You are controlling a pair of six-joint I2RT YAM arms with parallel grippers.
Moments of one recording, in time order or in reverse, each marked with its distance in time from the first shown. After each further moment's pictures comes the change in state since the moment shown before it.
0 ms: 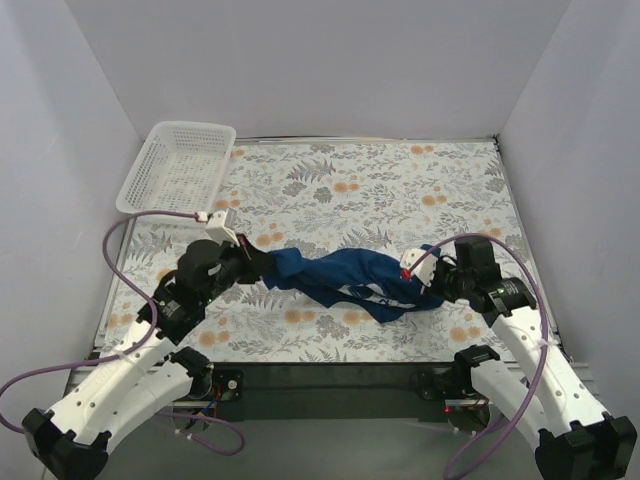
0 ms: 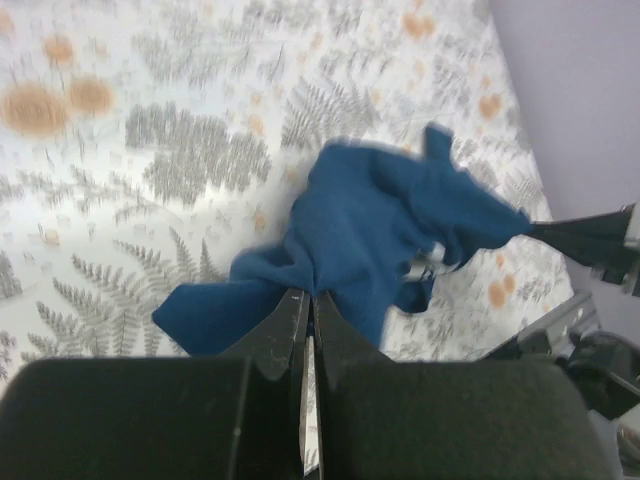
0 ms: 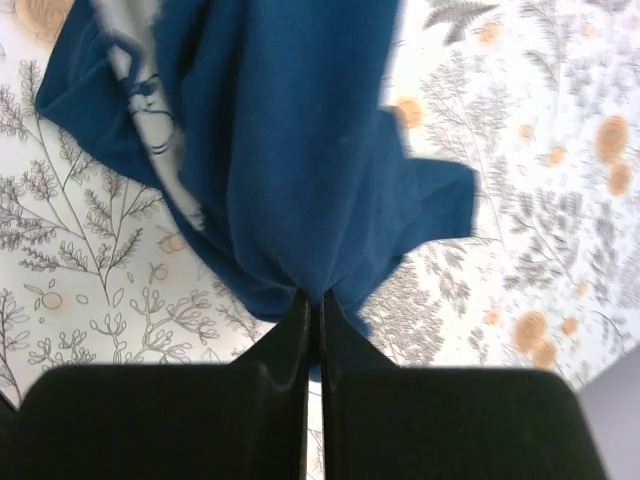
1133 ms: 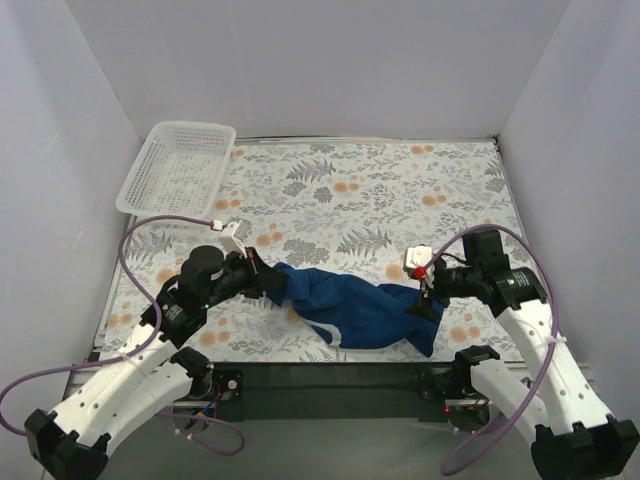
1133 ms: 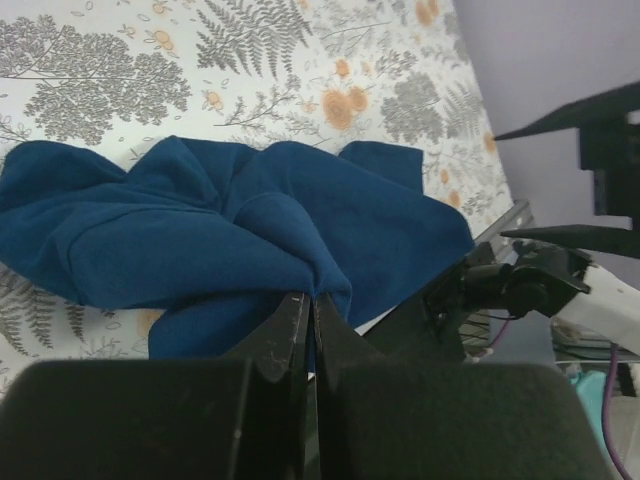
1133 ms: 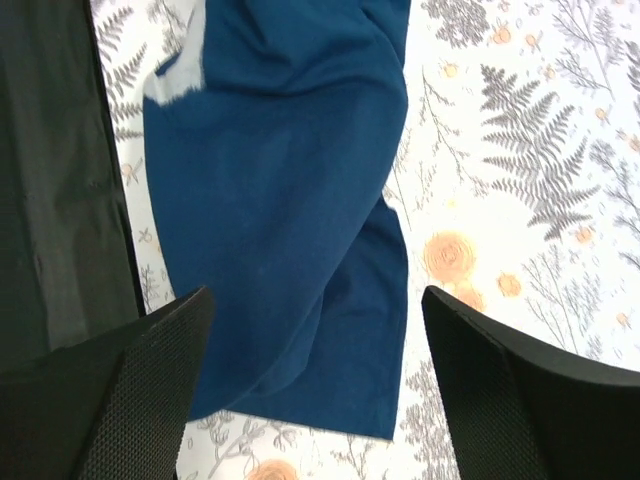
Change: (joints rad) left arm -0.001 0.032 0.033 -0.054 0.212 0.018; right arm -0.037 0.010 0.179 -0.224 -0.472 0.047
